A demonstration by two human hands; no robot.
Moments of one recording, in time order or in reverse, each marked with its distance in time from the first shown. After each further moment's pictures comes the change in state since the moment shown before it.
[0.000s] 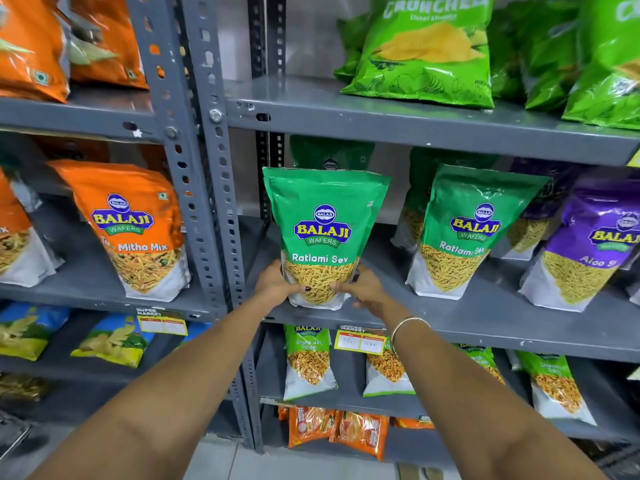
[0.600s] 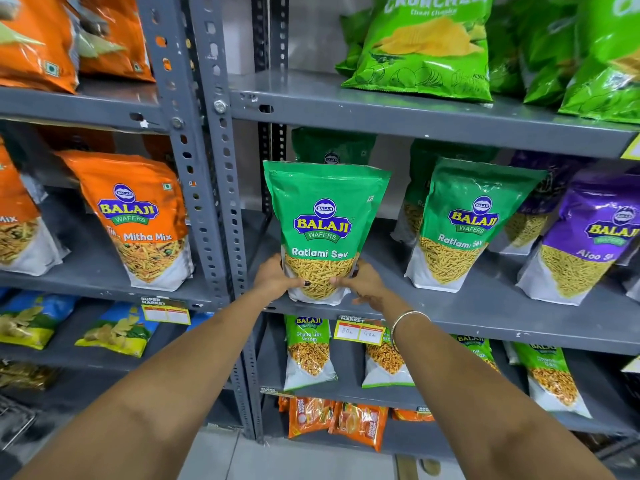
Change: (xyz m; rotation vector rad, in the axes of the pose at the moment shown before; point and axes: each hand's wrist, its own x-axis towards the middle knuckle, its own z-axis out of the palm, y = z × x) left_hand -0.013 0.000 -0.005 0.029 -0.020 0.050; right_hand -0.007 0.003 0.001 -0.053 -0.006 0.008
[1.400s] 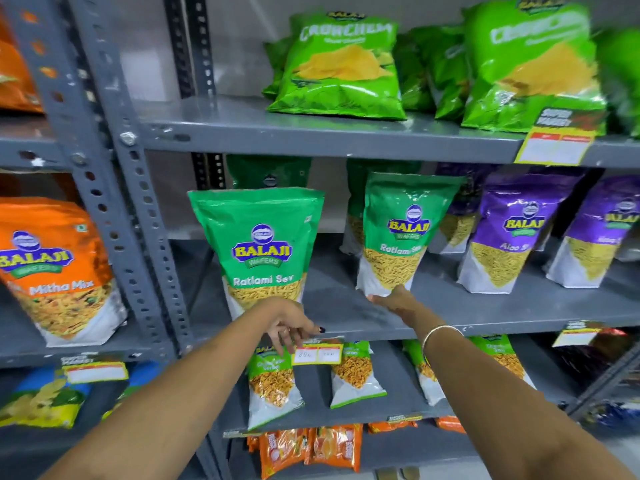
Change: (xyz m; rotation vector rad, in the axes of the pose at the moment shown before) left_hand -0.012 0.073 0.073 0.410 -0.877 -0.285; right_hand -0.006 0.065 -0.127 -0.177 0.294 0.202
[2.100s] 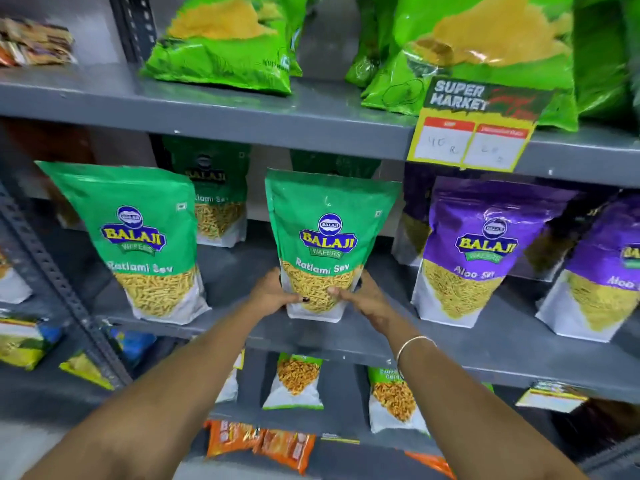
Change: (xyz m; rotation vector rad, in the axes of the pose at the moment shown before) left_hand 0.115 0.126 0.052 -0.315 0.790 0.215; right_hand 0.079 0.051 -0.107 0.462 -0.393 -0.279
